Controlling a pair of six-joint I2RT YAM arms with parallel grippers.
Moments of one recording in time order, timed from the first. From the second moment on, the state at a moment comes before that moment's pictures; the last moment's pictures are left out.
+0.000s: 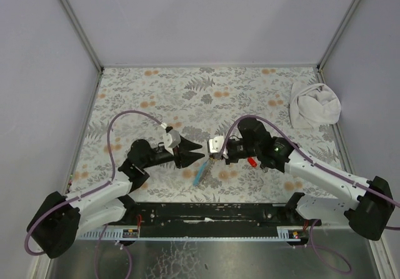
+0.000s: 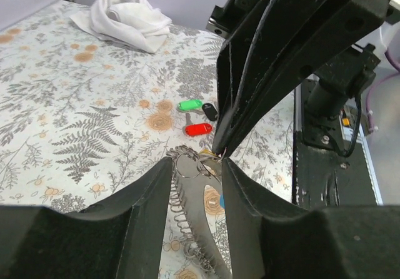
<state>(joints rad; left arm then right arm) -0.66 0.95 0.28 0.76 0.62 -0.15 0.85 1.12 0.83 -0.30 -0.55 -0.70</state>
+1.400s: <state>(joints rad) -0.60 1.09 0.42 0.56 0.96 0.04 0.85 1.32 1.13 -0.66 -0.60 -0.87</state>
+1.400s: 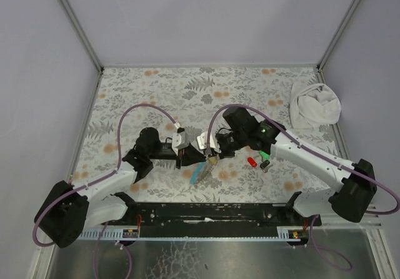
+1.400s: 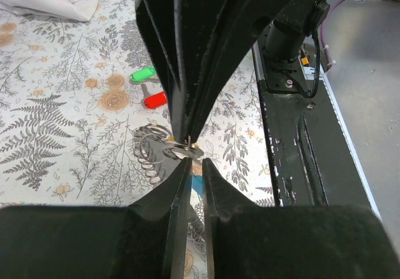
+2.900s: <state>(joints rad) -0.49 1.11 0.38 0.72 1.06 -0.09 0.85 1.25 0.98 -0.47 -0.65 -1.19</state>
